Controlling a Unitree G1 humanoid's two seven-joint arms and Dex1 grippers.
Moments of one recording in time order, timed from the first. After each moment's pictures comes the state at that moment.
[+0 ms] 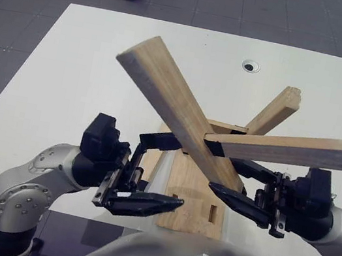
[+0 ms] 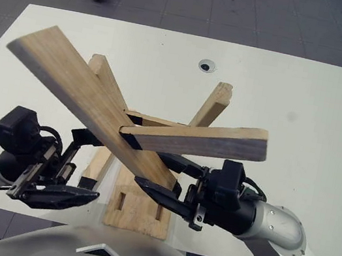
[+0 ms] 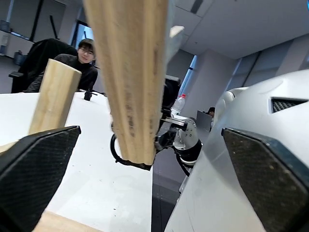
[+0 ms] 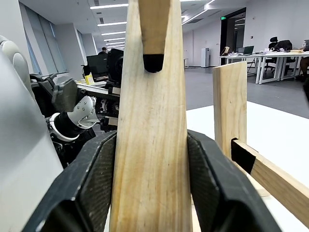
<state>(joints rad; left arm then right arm) 0.28 0.60 0.09 -0.77 -1.21 0.63 -0.94 0.33 -0.52 -0.14 -1.01 0.91 0.65 0.82</state>
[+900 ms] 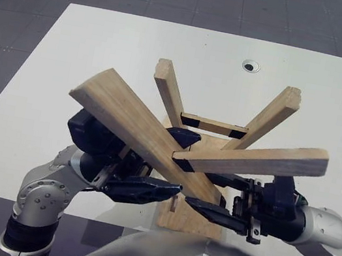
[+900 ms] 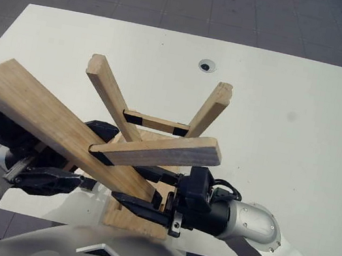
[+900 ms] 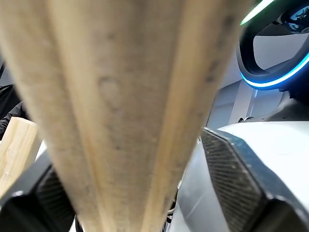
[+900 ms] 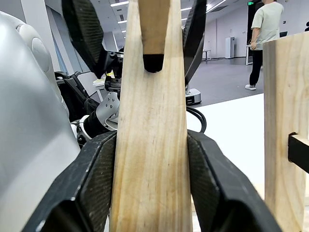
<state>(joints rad) 0.22 0.49 0.03 -0.73 -1.36 0.54 -0.95 0.32 -0.59 0.09 -0.98 0.88 0.55 0.78</state>
